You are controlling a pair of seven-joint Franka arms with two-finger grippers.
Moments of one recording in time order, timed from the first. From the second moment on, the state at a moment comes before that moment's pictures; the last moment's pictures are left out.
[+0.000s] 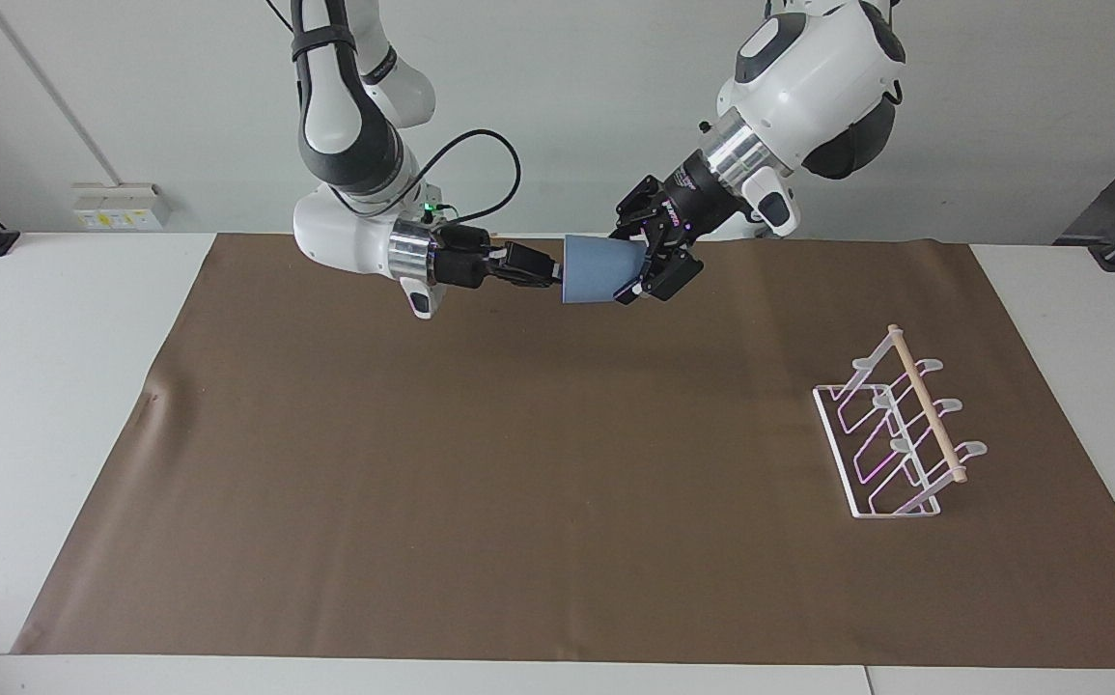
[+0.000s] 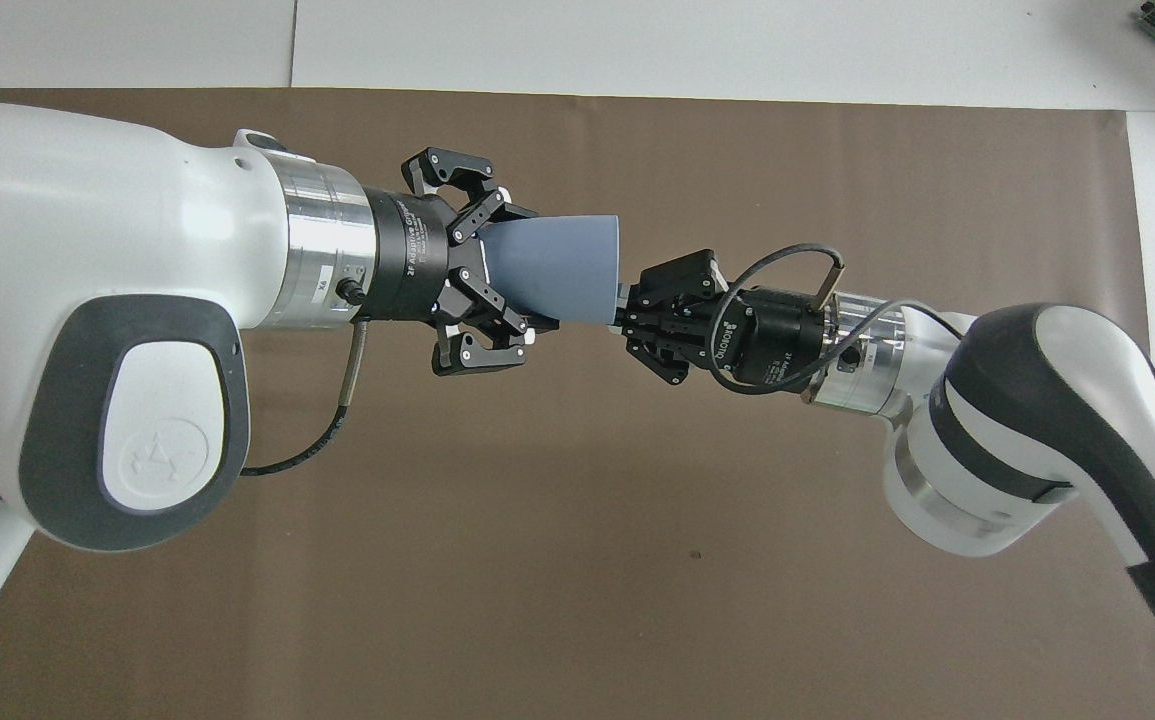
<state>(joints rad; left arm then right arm) -0.34 0.09 -0.16 -1.60 -0.61 2.09 -1.95 0.11 0.03 0.18 -2.07 1.79 2.02 -0.05</state>
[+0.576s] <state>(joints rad) -0.34 0.09 -0.17 -1.60 -0.58 2.09 -1.95 0.11 0.03 0.18 -2.06 1.80 2.04 -0.04</state>
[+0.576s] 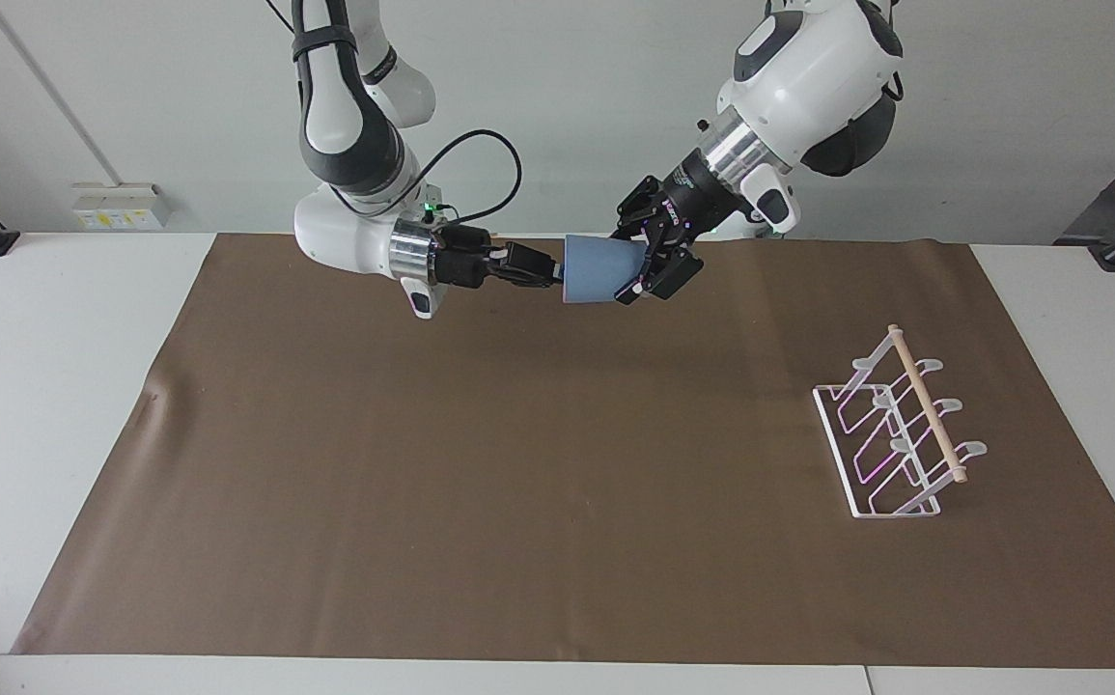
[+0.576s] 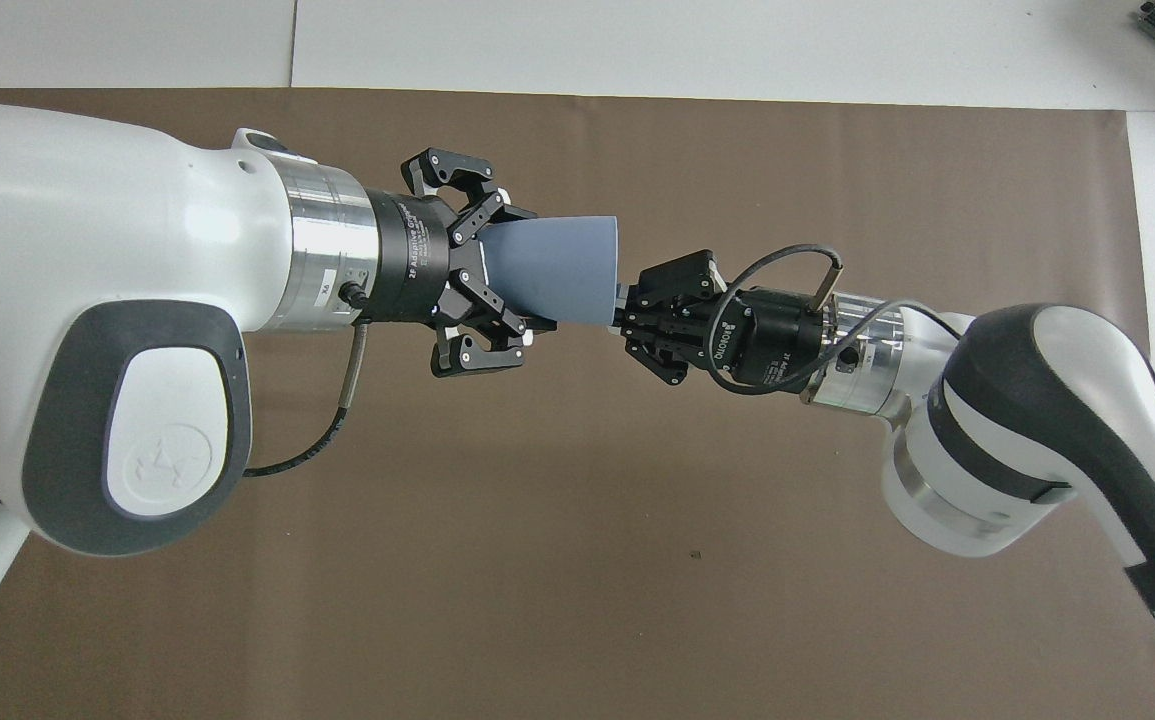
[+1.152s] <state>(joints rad) -0.34 0.09 -0.17 -1.61 -0.57 2.09 -1.95 0.11 0.03 0.18 -2.06 1.80 2.05 -0.02</state>
